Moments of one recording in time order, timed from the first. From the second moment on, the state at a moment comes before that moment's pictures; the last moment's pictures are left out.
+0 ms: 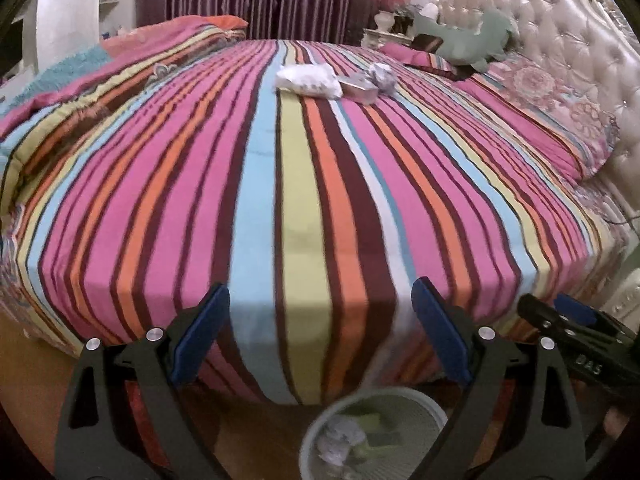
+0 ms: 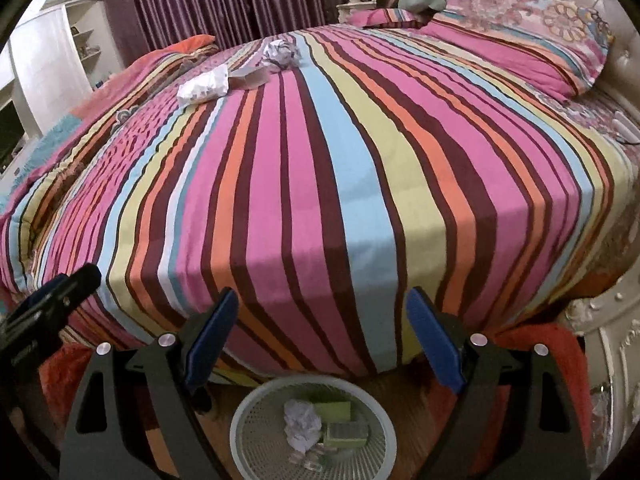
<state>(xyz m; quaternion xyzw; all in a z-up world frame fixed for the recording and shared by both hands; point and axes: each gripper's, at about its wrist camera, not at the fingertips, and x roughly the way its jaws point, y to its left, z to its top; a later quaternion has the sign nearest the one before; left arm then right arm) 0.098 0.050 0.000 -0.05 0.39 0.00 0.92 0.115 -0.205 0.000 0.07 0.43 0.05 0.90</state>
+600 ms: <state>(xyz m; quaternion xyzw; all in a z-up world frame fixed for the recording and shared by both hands) 0.216 0.061 0.013 -0.05 0.40 0.02 0.92 0.197 -0.208 0.018 0.08 0.41 0.09 0.91</state>
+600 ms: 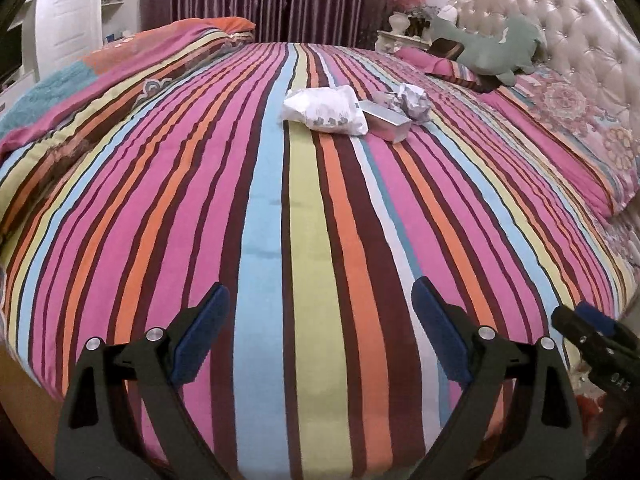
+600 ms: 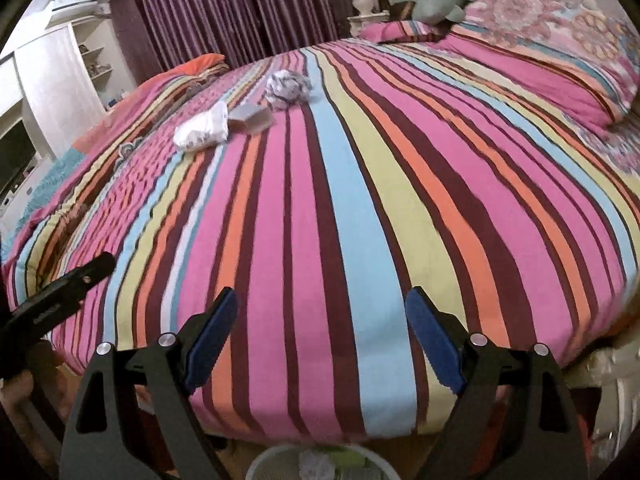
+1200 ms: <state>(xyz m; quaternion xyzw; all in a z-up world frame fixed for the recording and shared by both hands) 0.379 0.089 0.024 -0.10 0.40 0.06 0.91 0.334 -0.185 0.056 0.04 0.37 0.12 0.92</state>
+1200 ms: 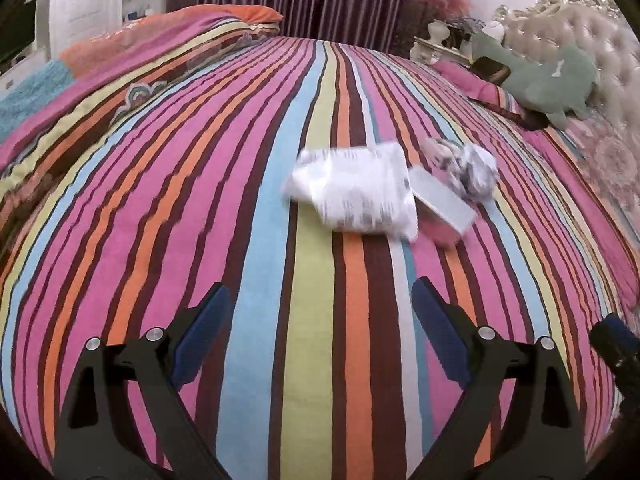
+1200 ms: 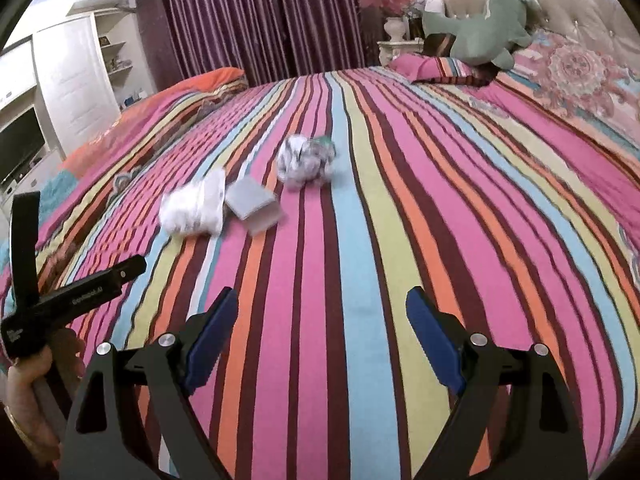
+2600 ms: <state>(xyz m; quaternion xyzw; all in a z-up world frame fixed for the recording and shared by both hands) 0.530 0.091 -0.017 -0.06 0.48 0.04 0.87 0.550 -0.125 0.012 0.05 0.46 0.13 0.88</state>
